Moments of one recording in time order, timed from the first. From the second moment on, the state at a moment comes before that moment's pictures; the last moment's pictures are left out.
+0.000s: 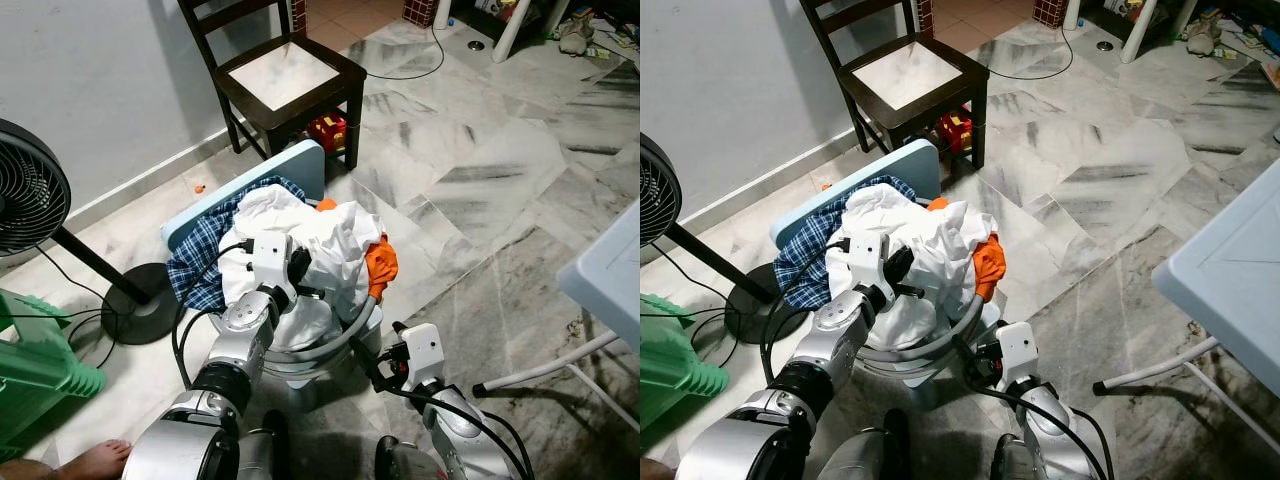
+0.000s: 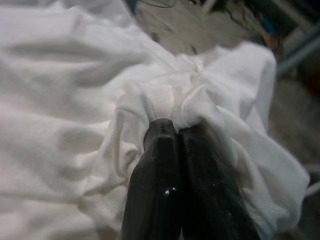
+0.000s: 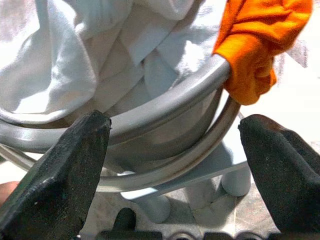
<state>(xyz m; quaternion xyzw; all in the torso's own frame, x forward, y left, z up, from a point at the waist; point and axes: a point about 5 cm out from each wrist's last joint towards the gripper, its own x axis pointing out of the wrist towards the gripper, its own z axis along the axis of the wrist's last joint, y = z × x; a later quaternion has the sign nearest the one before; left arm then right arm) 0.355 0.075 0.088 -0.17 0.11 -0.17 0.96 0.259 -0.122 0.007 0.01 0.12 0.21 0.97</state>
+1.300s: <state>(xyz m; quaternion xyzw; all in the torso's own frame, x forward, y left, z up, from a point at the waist) 0.321 0.097 0.117 0.30 -0.05 -0.39 0.87 0.259 -0.119 0.005 0.01 0.12 0.22 0.97</state>
